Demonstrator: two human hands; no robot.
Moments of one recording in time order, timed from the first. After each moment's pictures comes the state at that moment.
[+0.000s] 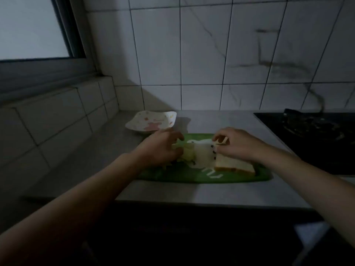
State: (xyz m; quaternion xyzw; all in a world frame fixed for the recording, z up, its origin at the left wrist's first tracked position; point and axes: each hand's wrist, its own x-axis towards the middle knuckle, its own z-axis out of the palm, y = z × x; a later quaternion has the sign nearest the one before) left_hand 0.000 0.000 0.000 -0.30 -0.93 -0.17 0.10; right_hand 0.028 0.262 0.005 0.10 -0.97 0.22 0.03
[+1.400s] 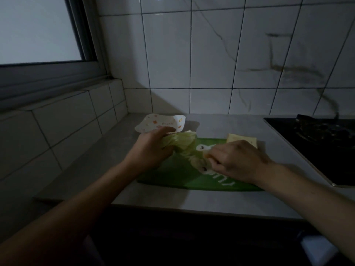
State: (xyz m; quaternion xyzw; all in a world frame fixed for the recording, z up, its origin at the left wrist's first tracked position) left_hand 0.008 -0.047 -0.003 -0.28 -0.88 -0.31 0.22; right_hand 0.038 0.225 -0.014 0.36 -0.88 -0.04 0.31
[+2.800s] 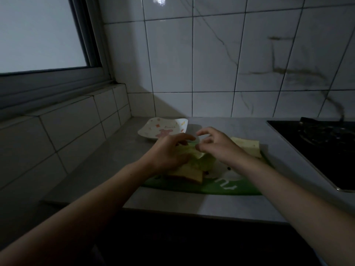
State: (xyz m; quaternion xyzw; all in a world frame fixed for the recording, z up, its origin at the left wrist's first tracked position) left_hand 0.011 -0.020 0.007 -0.31 -0.89 -0.33 0.10; right_hand 0.015 0.180 0.010 0.08 -0.86 0.50 0.02
